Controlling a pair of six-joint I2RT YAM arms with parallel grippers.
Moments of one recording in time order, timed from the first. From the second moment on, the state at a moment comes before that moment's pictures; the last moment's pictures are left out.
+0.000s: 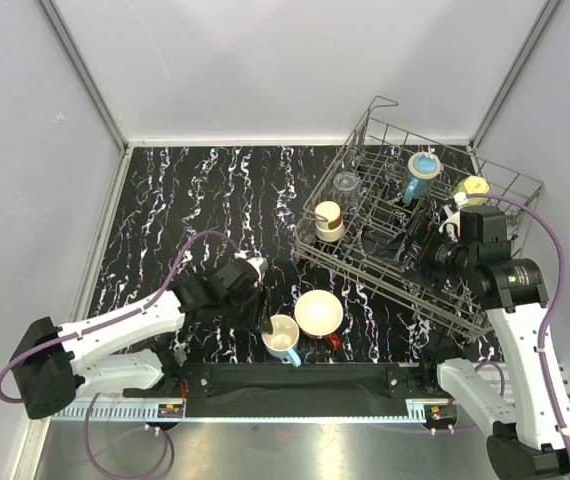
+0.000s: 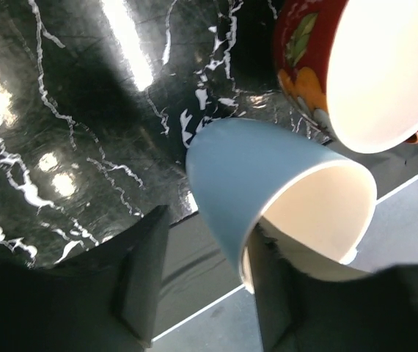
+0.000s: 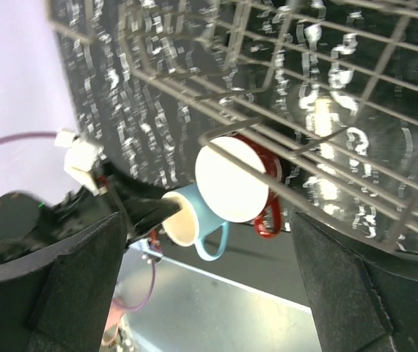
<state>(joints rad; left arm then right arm) -0.93 1.08 0.68 -0.64 0.13 -0.76 0.15 0.84 1.14 -1.08 -0.40 0.70</state>
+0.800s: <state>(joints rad) -0.93 0.90 0.93 -0.90 -0.01 -0.67 0.15 0.88 1.10 -1.01 -0.50 0.71</state>
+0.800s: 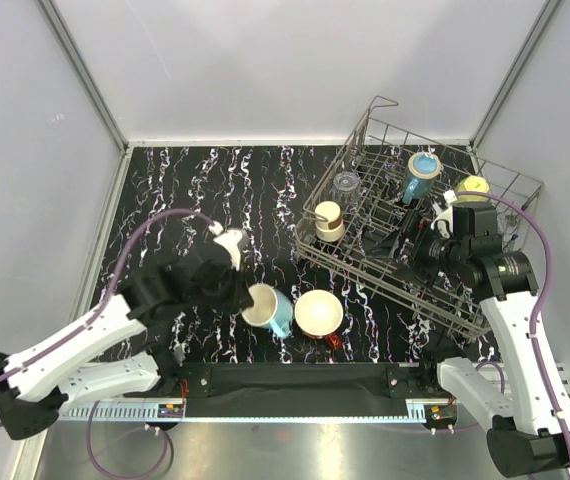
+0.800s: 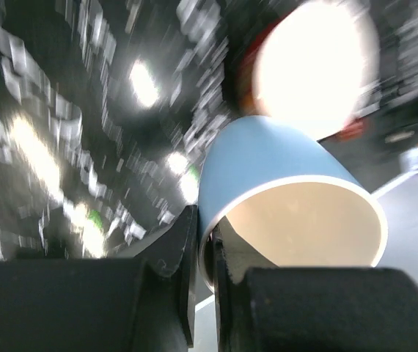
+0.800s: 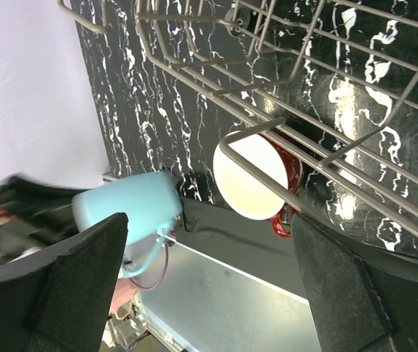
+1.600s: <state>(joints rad) -0.89 0.89 1.08 -0.37 -0.05 -0.45 0.56 0.97 1.07 -0.43 -0.58 1.02</state>
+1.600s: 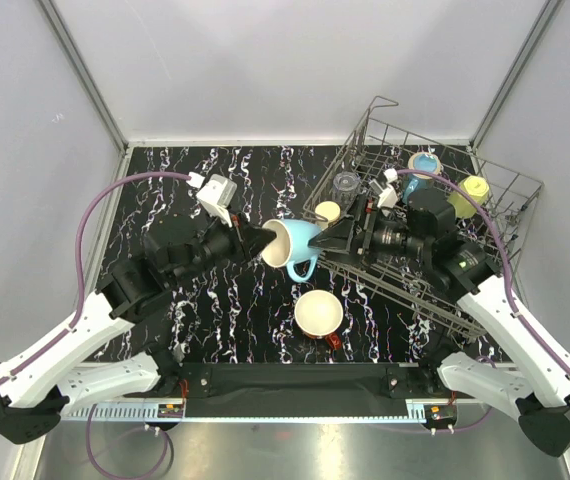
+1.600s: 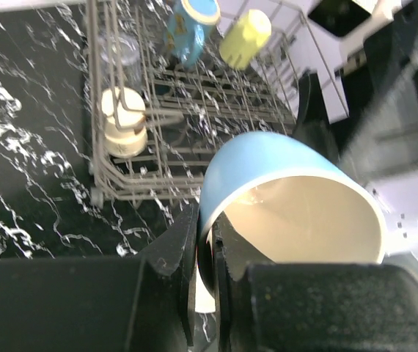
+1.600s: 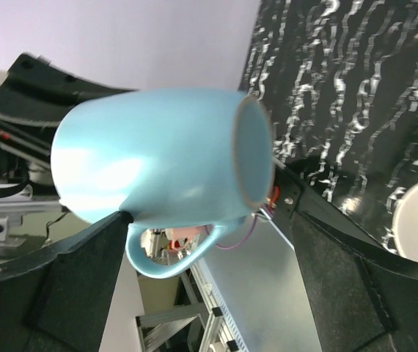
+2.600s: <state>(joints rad) -0.86 0.94 0.99 0.01 0.00 -0.67 0.72 0.90 0.79 0.31 -0.50 1.46</state>
